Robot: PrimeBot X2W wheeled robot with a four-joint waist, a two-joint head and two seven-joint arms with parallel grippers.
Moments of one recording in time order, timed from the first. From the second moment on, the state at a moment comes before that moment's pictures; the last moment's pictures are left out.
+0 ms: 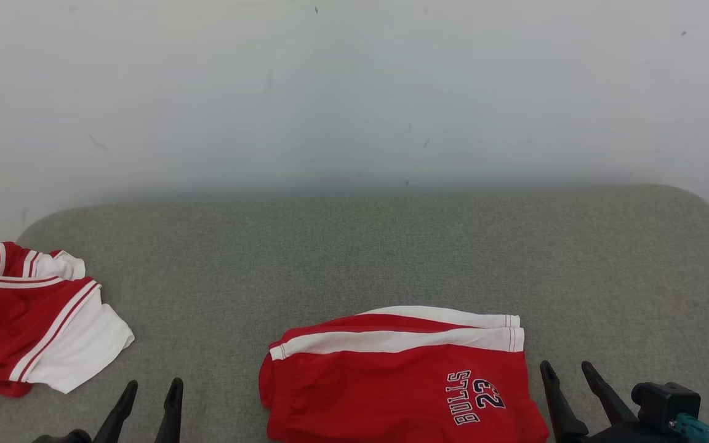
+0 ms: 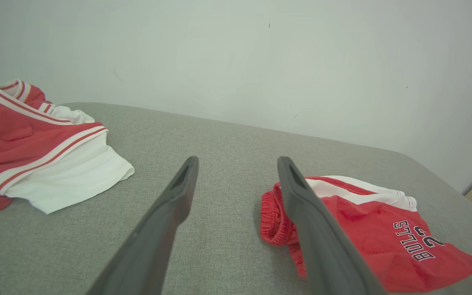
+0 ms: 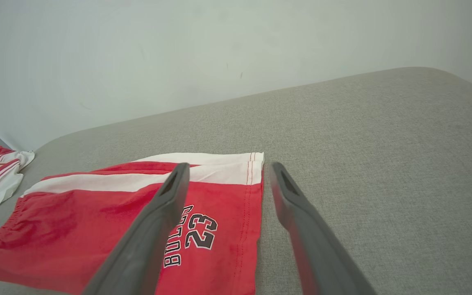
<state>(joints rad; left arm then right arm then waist) 0.06 0.44 -0.46 0.05 -0.65 0.13 -0.26 0.11 -0.11 0.06 0.12 0.43 0.01 -0.02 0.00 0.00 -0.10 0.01</state>
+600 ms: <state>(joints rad) 0.06 0.40 -0.45 0.00 -0.59 0.13 -0.23 -0.04 -0.13 0.04 0.25 0.38 -0.09 0.19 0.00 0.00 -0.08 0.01</state>
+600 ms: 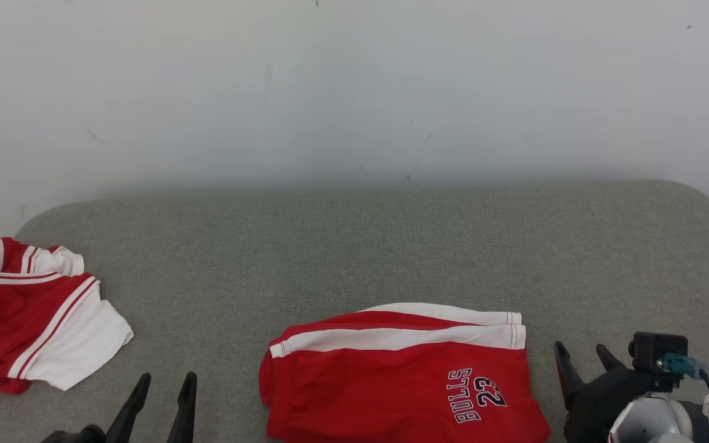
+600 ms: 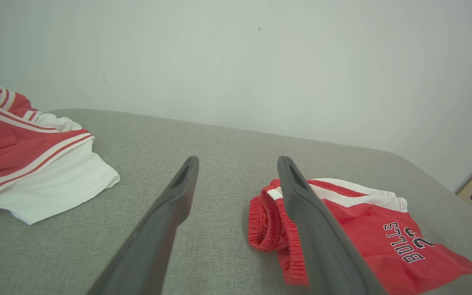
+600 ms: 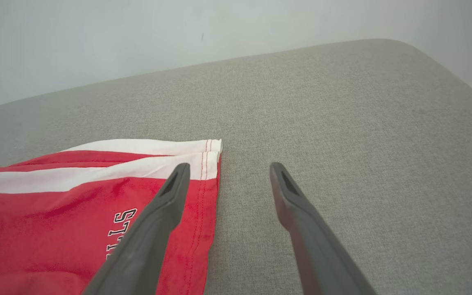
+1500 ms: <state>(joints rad) 0.00 0.38 -0.50 -0.01 -0.56 0.12 -0.17 -0.34 -0.09 0.02 0.67 0.40 -0.12 0.56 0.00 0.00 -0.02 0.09</state>
